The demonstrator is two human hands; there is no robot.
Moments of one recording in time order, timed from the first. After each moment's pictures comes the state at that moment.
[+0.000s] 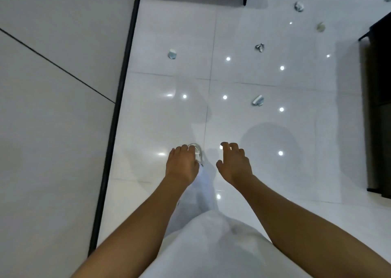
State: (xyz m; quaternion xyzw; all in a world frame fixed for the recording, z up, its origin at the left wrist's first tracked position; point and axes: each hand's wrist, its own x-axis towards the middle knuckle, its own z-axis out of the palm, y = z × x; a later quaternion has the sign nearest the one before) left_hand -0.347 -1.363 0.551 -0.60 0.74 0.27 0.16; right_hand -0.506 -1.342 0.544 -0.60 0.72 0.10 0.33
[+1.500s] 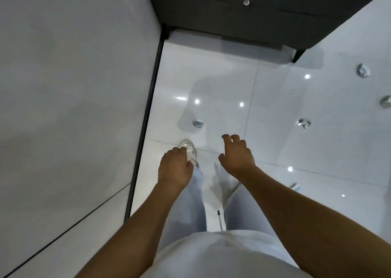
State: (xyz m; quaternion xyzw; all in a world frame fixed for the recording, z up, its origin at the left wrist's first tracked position) left_hand -0.248 -2.032 0.482 -0.67 0.64 0.33 0.16; right_hand -0.426 -2.053 0.470 -0.62 0.68 0.16 0.36
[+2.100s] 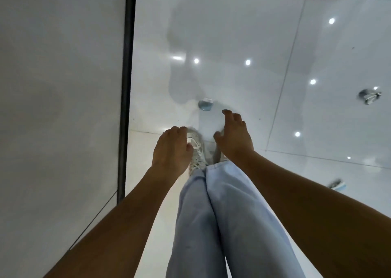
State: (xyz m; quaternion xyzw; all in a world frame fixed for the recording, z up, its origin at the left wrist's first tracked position) left_hand -0.208 -2.115 0.209 -0.64 0.66 0.36 0.18; right_hand -0.371 -2.122 0.175 -0.52 0.73 0.09 0.43
